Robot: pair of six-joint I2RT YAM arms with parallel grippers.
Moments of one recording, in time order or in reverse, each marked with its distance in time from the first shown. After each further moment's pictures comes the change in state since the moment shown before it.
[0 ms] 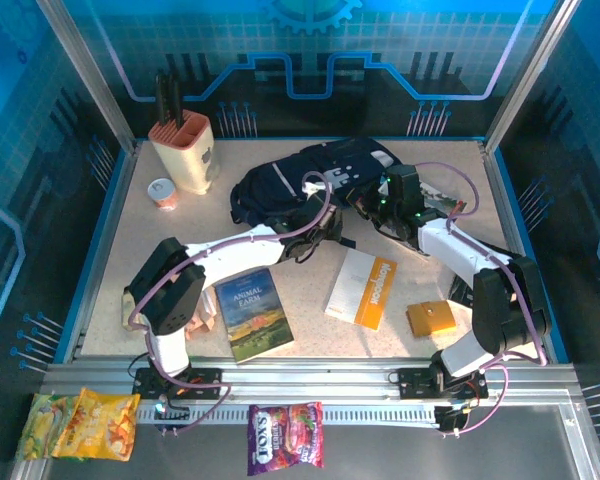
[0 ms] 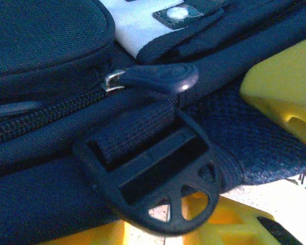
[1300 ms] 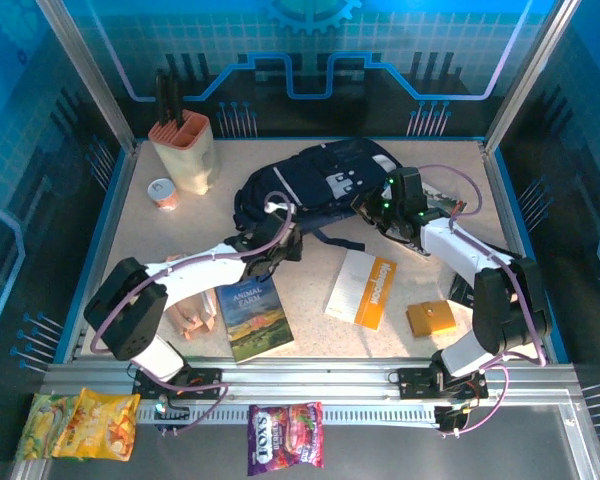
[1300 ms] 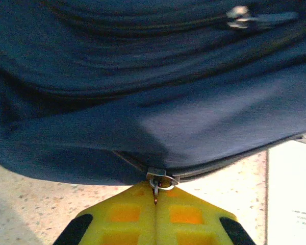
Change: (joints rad) left arm 0.129 -0.290 -0.437 0.047 0.096 0.071; right arm -0.027 -0.002 0.000 -0.114 0.003 -0.055
